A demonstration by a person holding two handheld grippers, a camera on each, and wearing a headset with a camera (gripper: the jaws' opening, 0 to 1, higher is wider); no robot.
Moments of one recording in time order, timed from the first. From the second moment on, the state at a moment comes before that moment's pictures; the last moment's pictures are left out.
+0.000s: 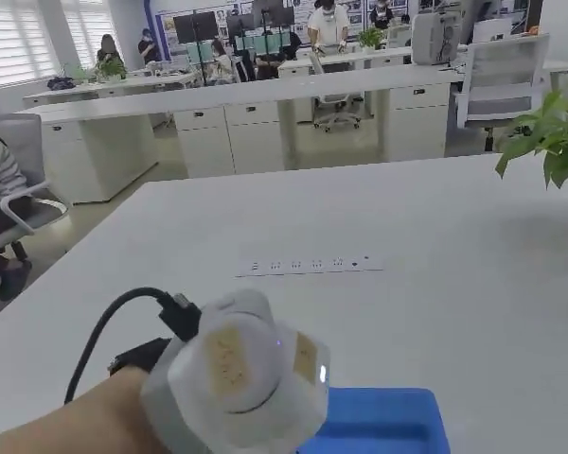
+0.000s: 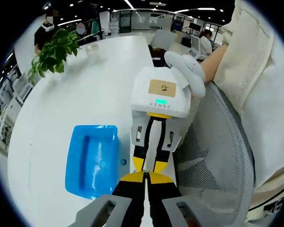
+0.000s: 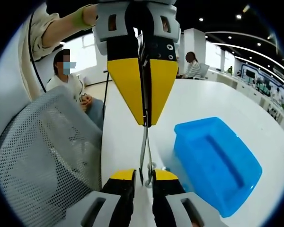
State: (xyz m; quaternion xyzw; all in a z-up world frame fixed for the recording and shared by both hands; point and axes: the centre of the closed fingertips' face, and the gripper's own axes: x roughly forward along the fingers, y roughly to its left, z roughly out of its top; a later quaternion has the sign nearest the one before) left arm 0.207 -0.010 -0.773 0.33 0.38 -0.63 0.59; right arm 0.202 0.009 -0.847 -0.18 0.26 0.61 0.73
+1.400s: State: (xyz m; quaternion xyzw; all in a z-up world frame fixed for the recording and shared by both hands) left arm 0.191 0.040 -0.772 0.04 0.27 -0.42 0.87; right arm 0.211 0.018 -0.824 0.02 0.31 0.60 0.74
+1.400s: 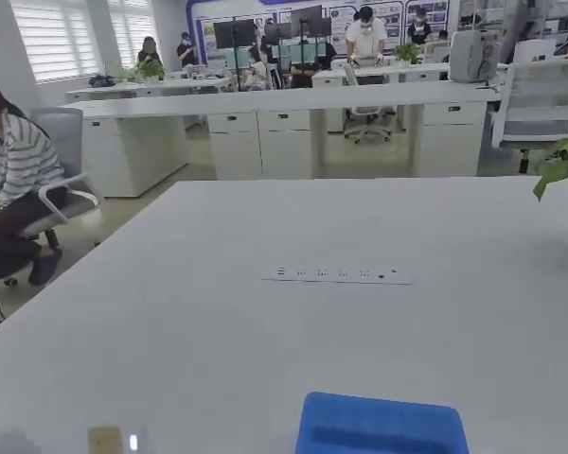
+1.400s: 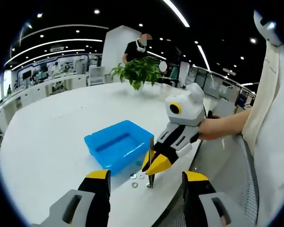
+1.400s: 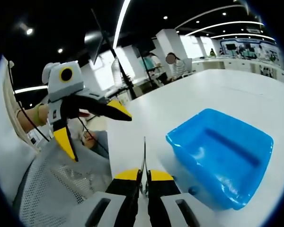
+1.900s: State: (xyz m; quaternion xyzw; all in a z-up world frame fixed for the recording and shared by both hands) left arm 0.205 0.053 -0.764 0.02 0.19 -0.31 0.93; right arm 0.220 0.003 -0.796 0.07 0.28 0.59 0.75
